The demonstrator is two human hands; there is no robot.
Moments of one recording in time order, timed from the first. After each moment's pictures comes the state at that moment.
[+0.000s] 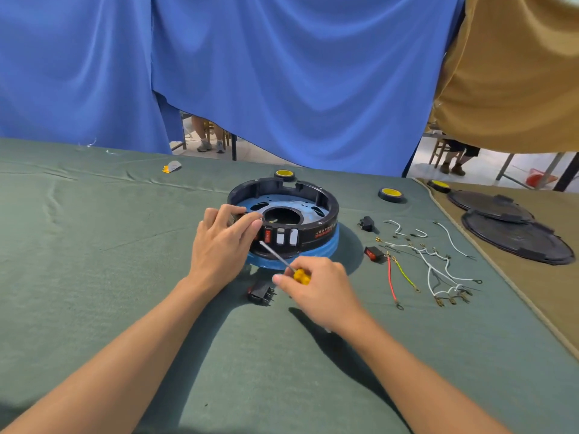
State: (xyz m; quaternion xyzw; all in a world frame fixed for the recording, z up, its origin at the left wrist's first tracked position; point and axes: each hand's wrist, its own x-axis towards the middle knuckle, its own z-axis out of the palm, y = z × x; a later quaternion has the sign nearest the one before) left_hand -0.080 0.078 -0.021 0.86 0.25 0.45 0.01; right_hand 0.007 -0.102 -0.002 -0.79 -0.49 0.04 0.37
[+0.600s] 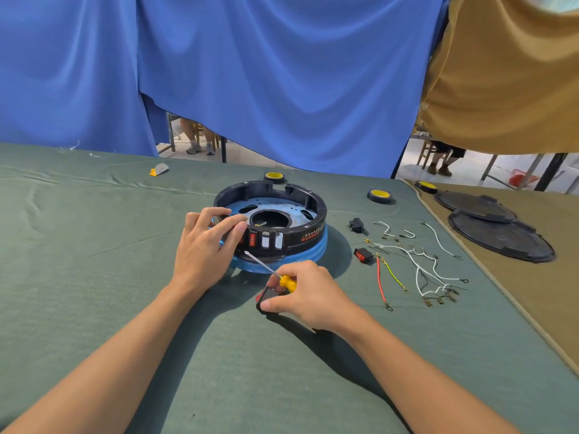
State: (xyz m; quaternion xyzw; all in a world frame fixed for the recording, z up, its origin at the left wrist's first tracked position) left_hand -0.080 0.091 -0.031 0.85 0.25 0.46 0.08; right_hand 0.010 -0.102 0.009 -0.78 -0.50 0.18 0.33
